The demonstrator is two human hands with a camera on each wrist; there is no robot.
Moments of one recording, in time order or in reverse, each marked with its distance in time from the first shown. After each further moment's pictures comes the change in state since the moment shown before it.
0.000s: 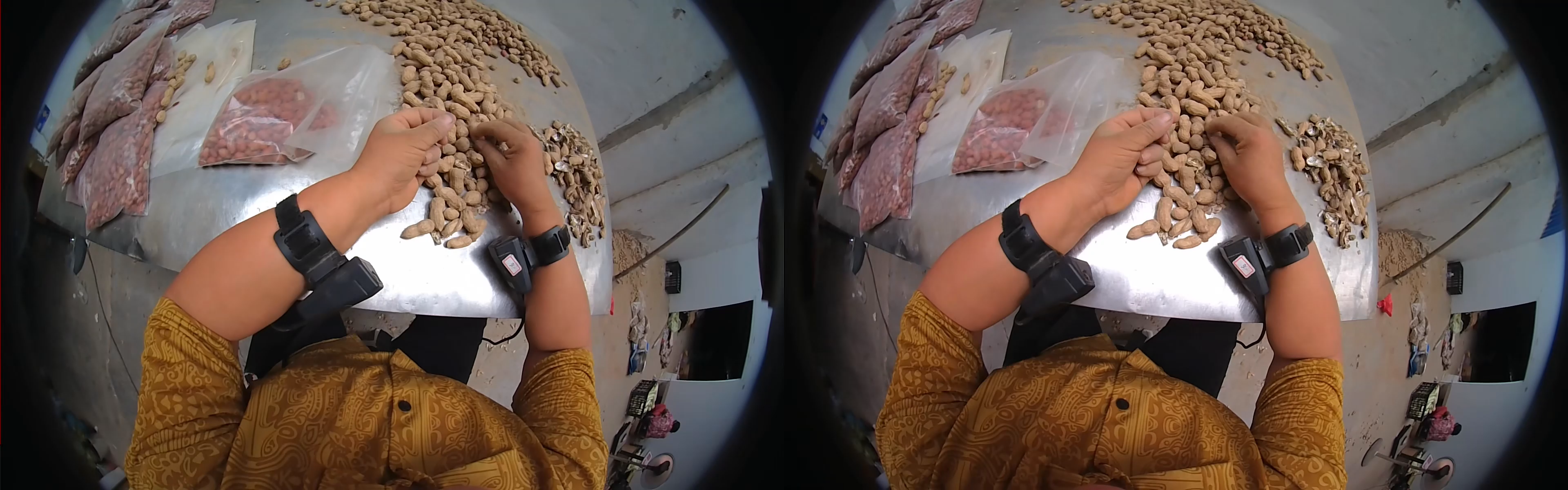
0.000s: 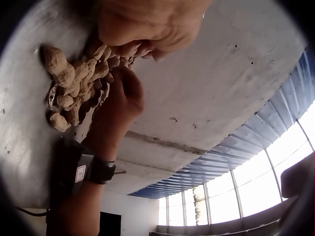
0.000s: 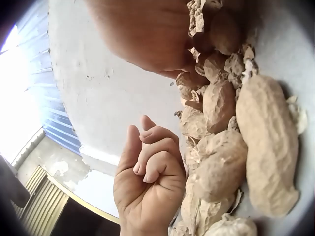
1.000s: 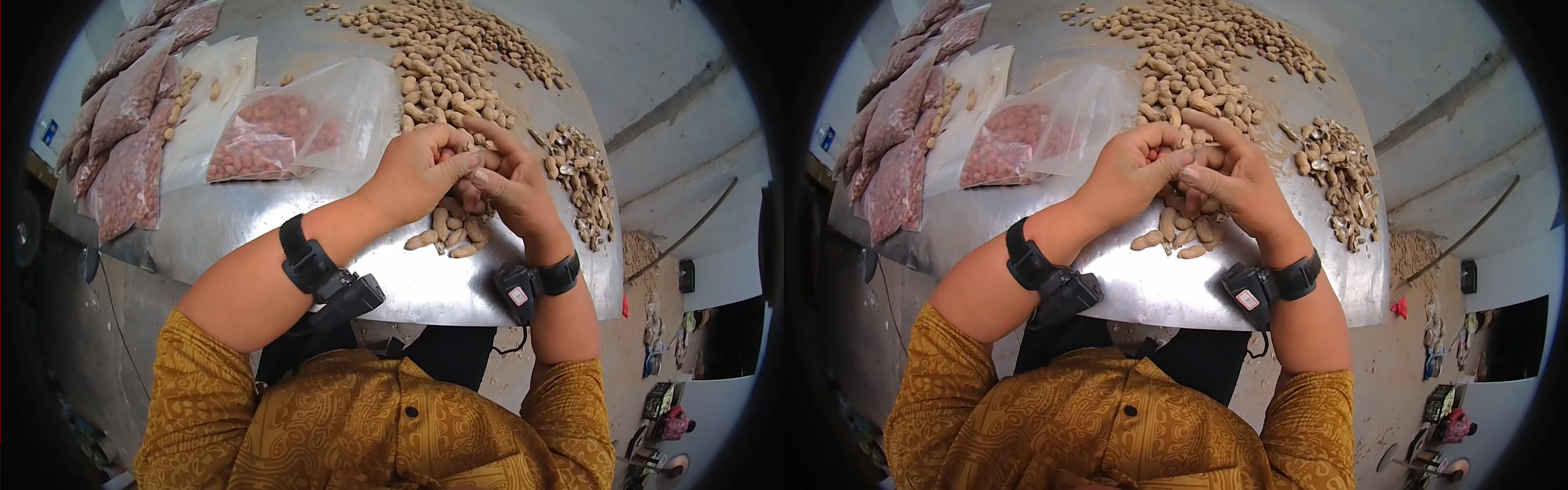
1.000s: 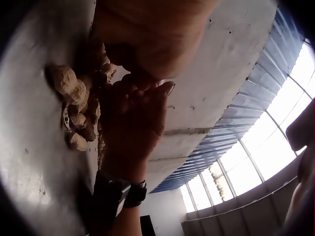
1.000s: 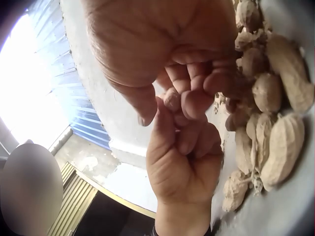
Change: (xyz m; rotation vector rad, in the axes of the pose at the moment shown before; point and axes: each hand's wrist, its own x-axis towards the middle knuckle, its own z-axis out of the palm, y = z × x) left_hand -0.008 0.002 0.011 0.727 -0.141 0.210; right_hand -0.014 -0.045 -0.017 1.184 -0.308 0.386
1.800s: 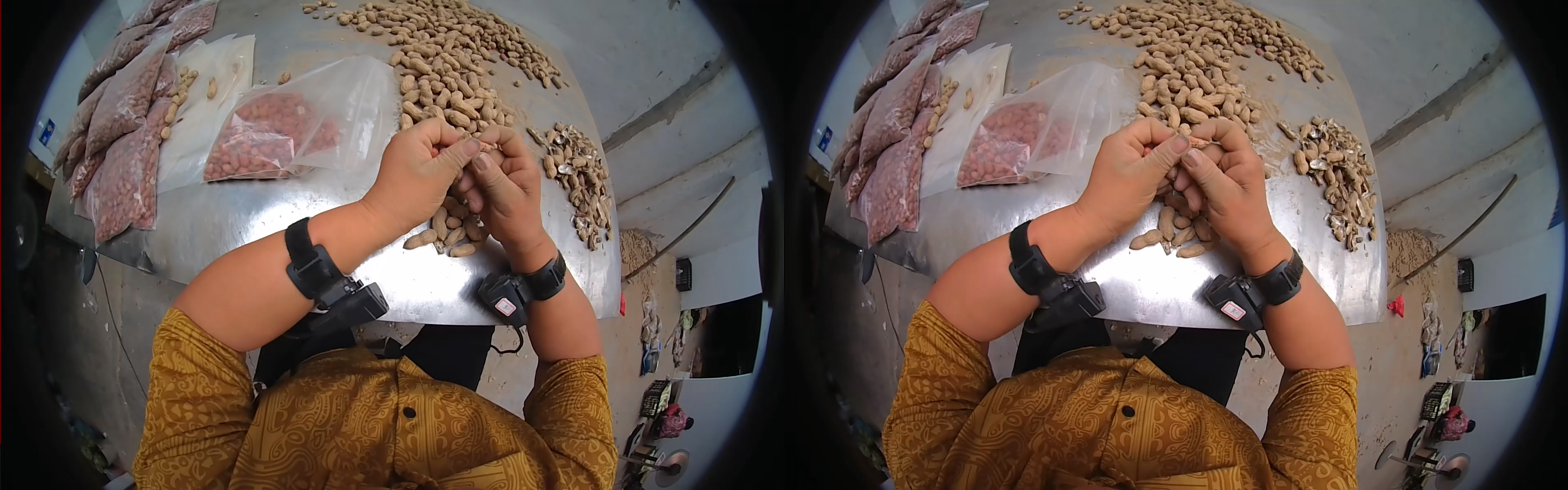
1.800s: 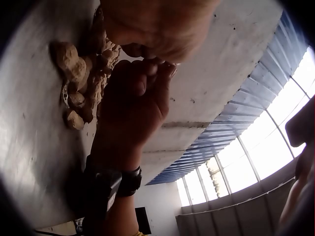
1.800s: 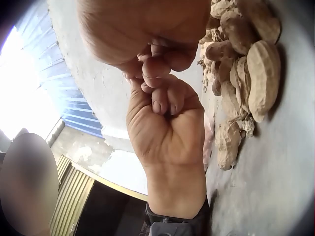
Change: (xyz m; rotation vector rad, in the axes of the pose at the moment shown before) left_hand -0.006 0.006 0.008 -0.288 0.066 0.033; right_hand 0.001 0.016 0.016 0.040 0.136 -0.197
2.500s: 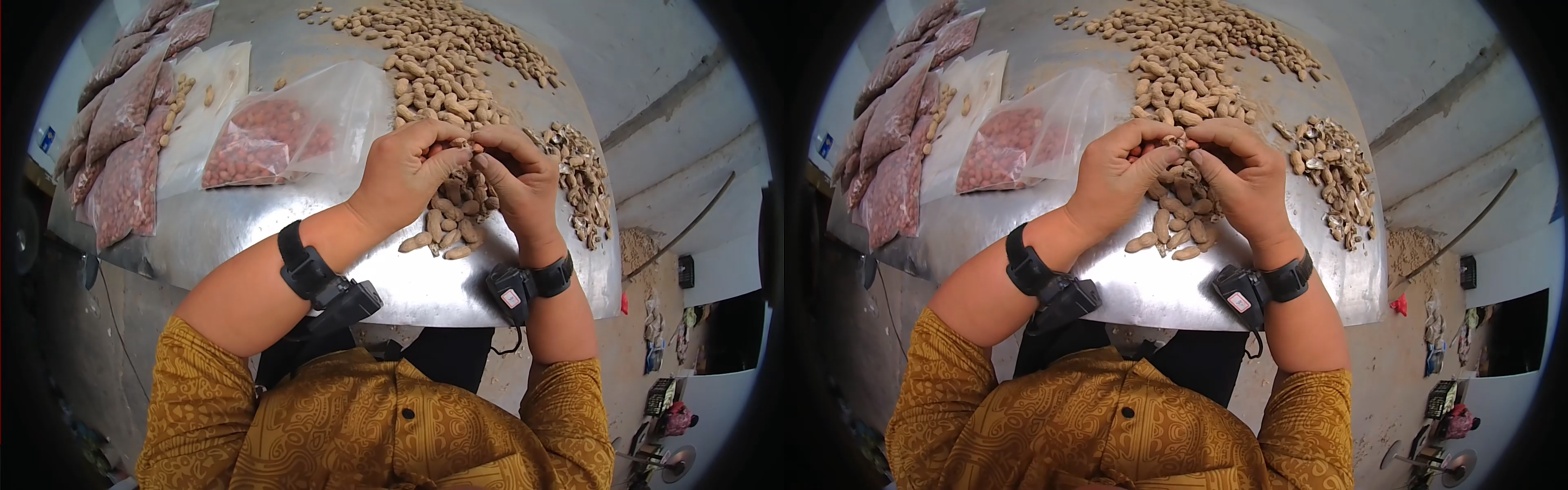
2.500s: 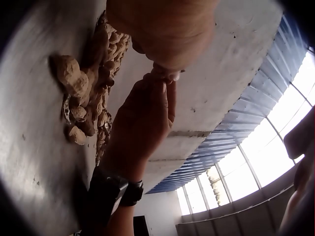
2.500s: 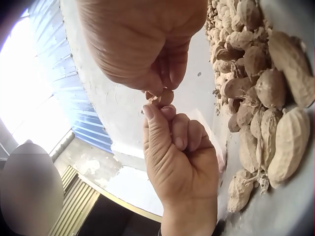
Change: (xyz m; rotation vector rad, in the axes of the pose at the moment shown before) left_hand 0.003 -0.003 -0.008 0.490 0.054 0.305; right_hand 0.007 -0.007 -0.020 -0.407 0.047 -0.285
